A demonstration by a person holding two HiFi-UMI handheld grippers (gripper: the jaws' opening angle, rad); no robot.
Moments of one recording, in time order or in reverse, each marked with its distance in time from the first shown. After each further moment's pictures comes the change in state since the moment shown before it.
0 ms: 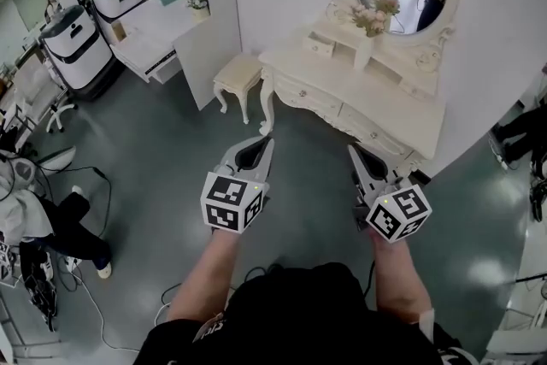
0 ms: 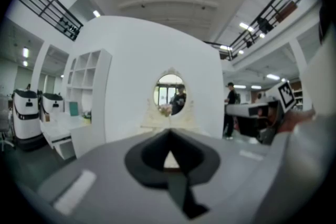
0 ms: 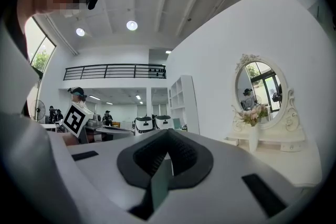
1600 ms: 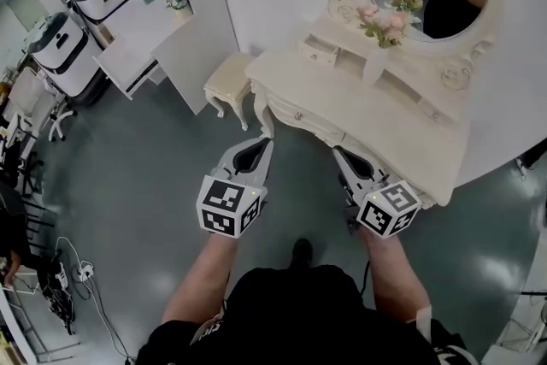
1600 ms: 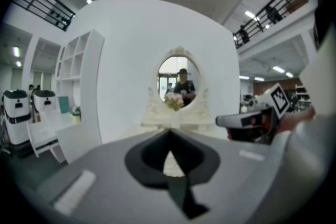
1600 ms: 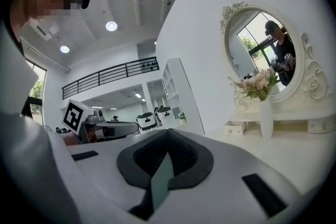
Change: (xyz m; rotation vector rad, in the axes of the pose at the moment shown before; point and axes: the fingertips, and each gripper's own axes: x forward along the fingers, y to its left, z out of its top) left arm 0.239 0.076 -0.003 0.010 0.118 0.003; right arm 0.173 -0.194 -0.058 0.214 0.116 0.093
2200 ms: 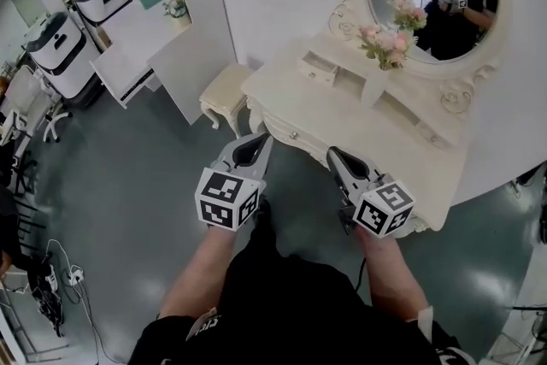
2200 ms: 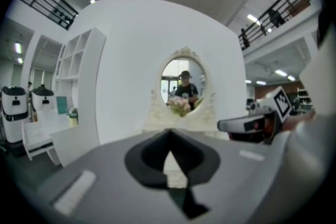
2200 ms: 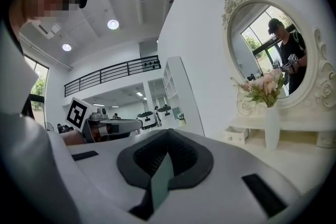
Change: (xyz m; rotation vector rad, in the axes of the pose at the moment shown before) left arm 0.061 0.034 0.023 -0.021 -0.034 0.006; right arm 0.046 -0.043 0.022 -0.021 0.011 0.026
